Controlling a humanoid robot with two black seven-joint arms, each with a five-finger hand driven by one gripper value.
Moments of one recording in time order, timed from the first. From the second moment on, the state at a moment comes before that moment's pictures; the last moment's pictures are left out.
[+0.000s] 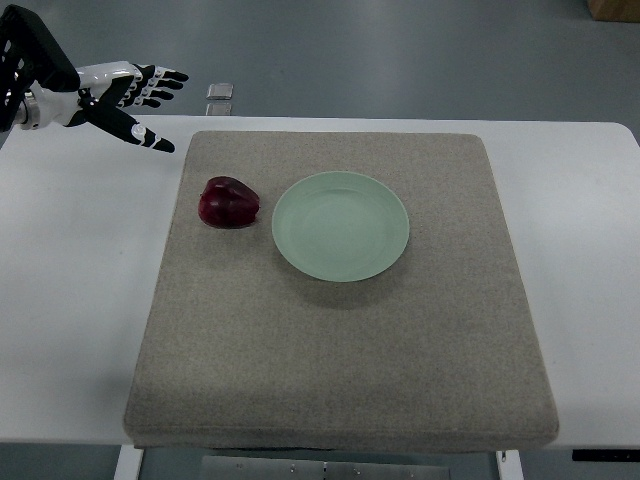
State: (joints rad) left arm -0.93 0.78 -0.68 -1.05 1.02 -0.51 -0.04; right arm -0.02 0.00 -0.02 0.12 0.02 0.08 -0.05
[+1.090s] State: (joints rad) left arm -0.83 0.65 -0.65 -1.16 1.58 -0.40 -0.20; right arm -0.02 0.00 -0.02 0.12 0.02 0.08 -0.05
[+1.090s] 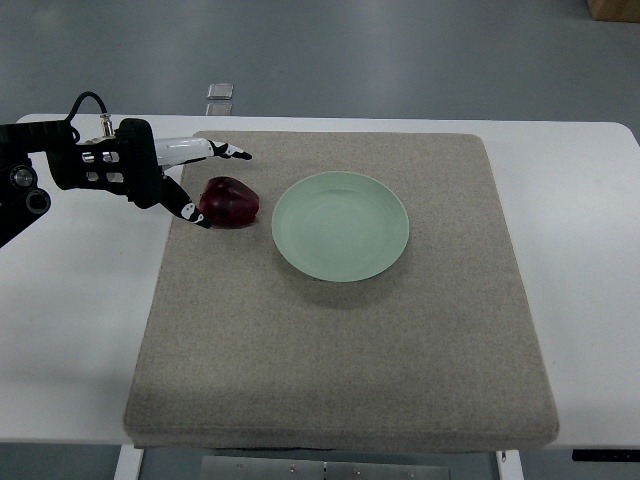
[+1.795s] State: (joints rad) left arm -0.82 0.61 -0.63 -1.13 1.66 -0.40 -0.19; right arm -0.02 0.00 -0.02 0.12 0.02 0.08 -0.05
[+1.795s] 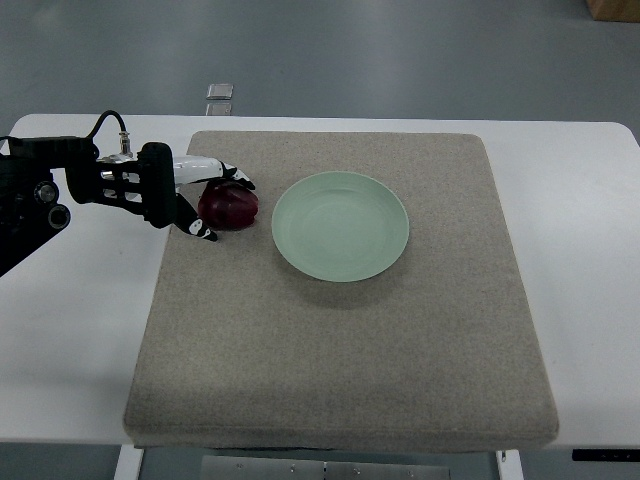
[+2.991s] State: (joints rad) left arm -0.91 0.34 -0.63 -1.07 1.68 -0.40 -0.19; right arm -0.02 0.00 -0.02 0.12 0.02 0.08 -0.05
